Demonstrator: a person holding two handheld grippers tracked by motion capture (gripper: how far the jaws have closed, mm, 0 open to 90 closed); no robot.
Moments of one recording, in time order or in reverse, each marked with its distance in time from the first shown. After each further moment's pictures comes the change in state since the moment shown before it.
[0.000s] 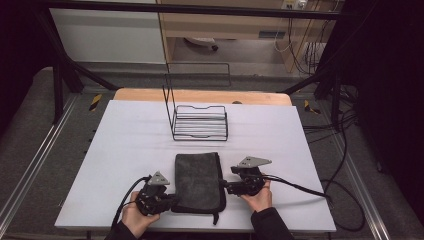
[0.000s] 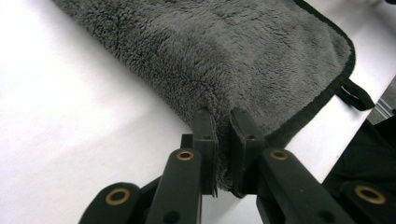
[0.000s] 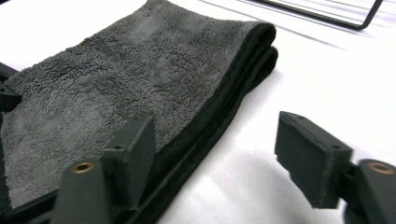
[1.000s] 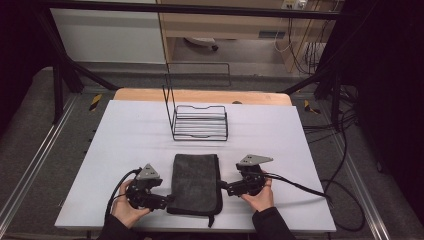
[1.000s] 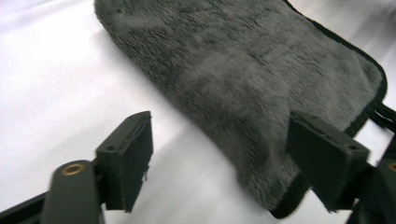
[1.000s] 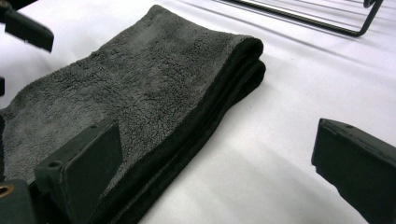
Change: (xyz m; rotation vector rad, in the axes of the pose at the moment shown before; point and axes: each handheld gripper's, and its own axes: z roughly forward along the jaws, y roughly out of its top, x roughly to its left) left arm 0.027 0.006 -0.014 -0.071 0.036 0.059; right arm -0.003 0.005 -0.003 -0.005 0.011 0.005
